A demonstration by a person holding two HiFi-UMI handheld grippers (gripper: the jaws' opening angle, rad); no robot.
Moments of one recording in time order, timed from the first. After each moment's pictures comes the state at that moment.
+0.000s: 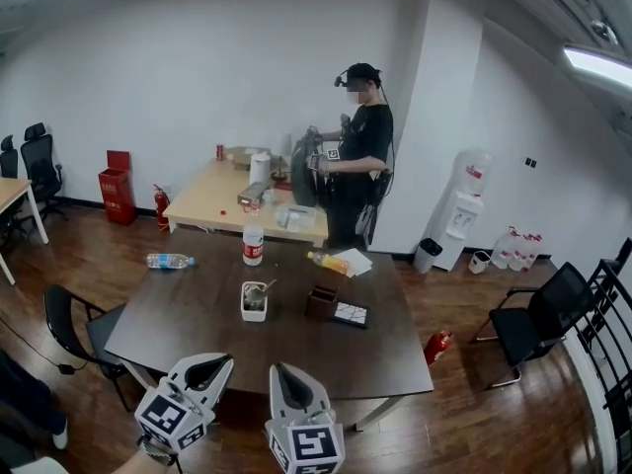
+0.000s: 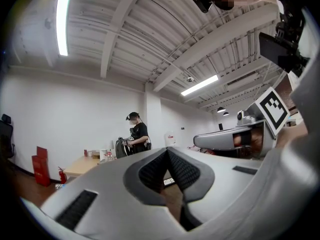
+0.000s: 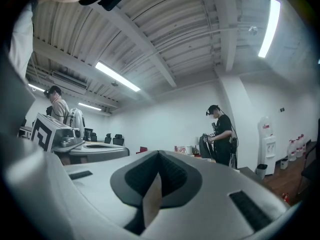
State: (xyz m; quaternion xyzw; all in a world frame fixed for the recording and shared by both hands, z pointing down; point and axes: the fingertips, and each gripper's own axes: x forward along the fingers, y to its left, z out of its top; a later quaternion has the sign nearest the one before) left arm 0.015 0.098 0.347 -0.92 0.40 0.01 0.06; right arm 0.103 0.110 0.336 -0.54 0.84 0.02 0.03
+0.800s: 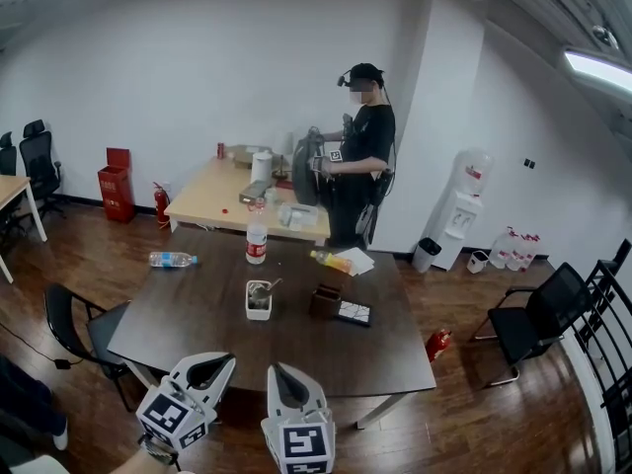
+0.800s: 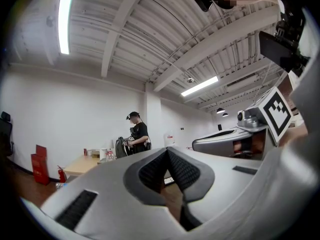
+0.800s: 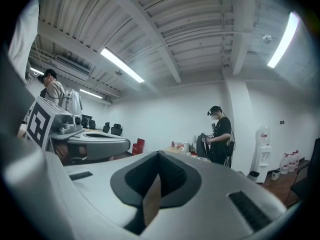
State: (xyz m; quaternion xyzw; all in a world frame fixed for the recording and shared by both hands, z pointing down) left arm -0.006 0.099 0.351 -0.92 0.39 0.01 0.06; right arm 0.069 0.112 0.343 -0.55 0.84 0.03 -0.04
